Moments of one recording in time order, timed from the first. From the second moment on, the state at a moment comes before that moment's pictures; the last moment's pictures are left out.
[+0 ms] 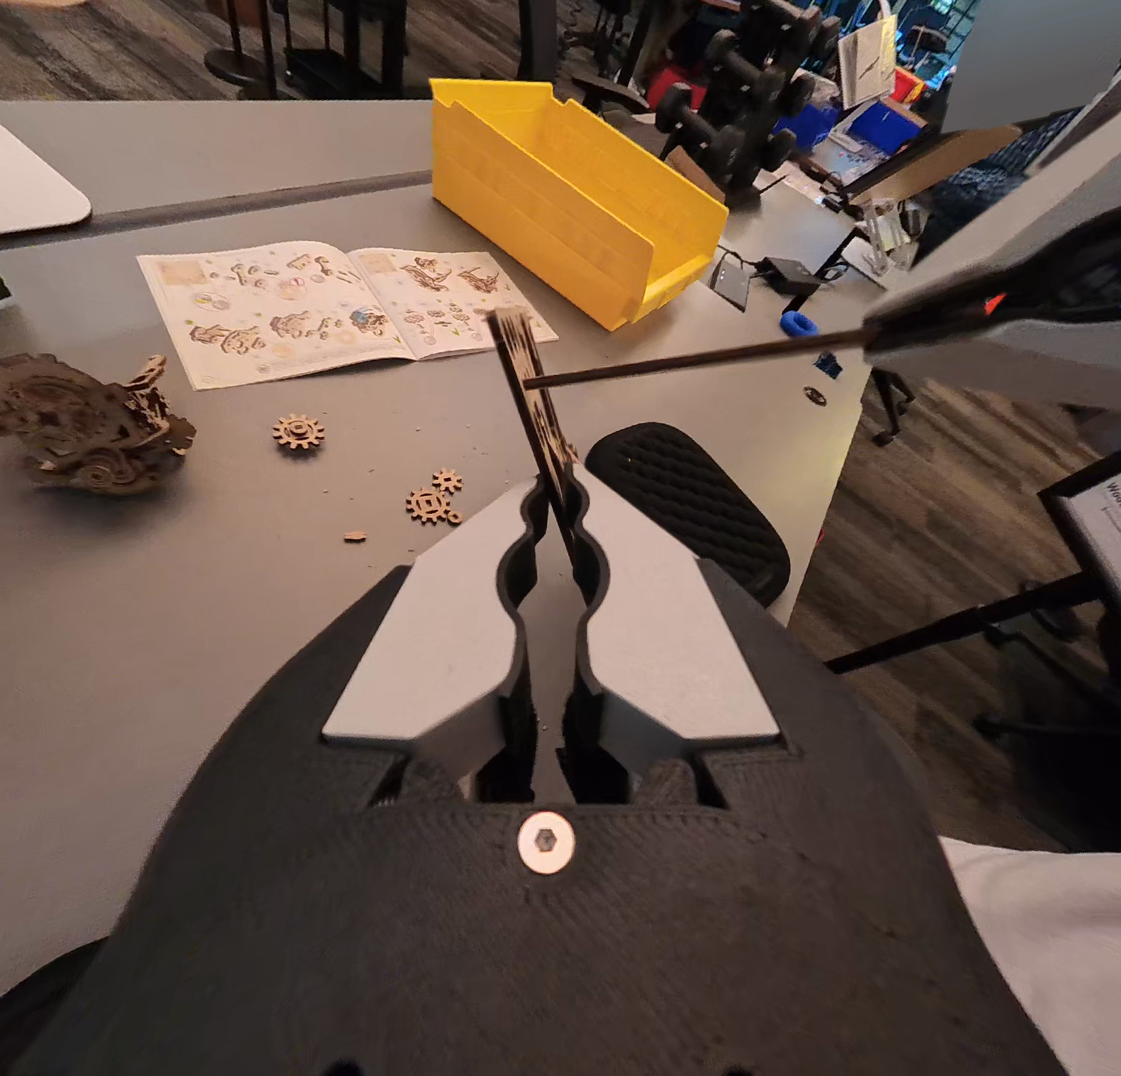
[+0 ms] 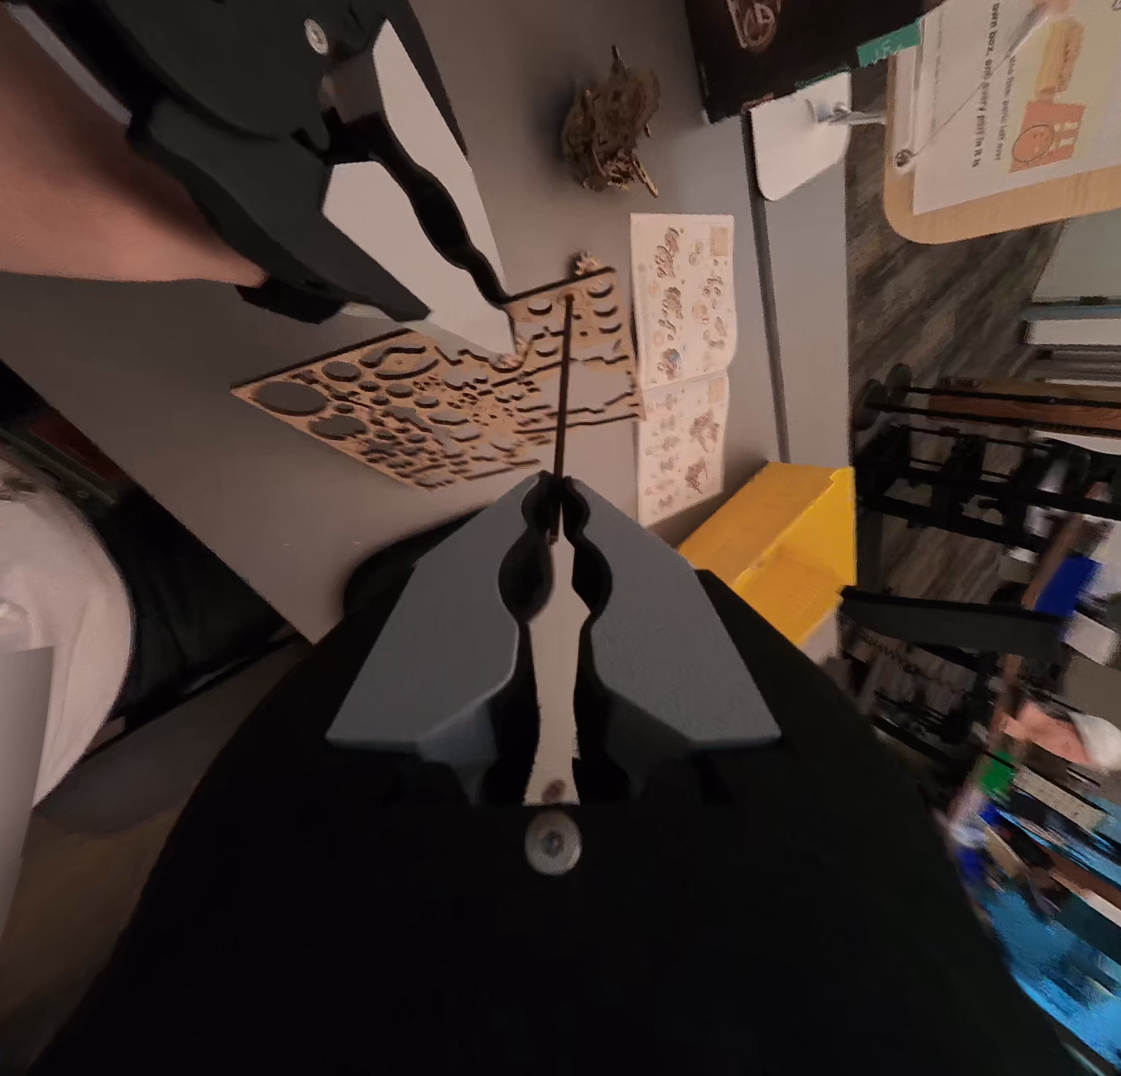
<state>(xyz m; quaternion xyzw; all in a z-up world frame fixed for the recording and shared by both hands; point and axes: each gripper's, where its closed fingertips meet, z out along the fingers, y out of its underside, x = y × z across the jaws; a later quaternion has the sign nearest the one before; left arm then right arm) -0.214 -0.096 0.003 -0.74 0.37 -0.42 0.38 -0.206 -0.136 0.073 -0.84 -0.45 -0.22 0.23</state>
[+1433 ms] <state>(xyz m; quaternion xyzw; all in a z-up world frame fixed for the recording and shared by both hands) -0.225 -0.111 0.000 -0.69 0.36 -0.49 0.39 -0.225 -0.133 0.068 -0.74 -0.57 -0.22 0.30</state>
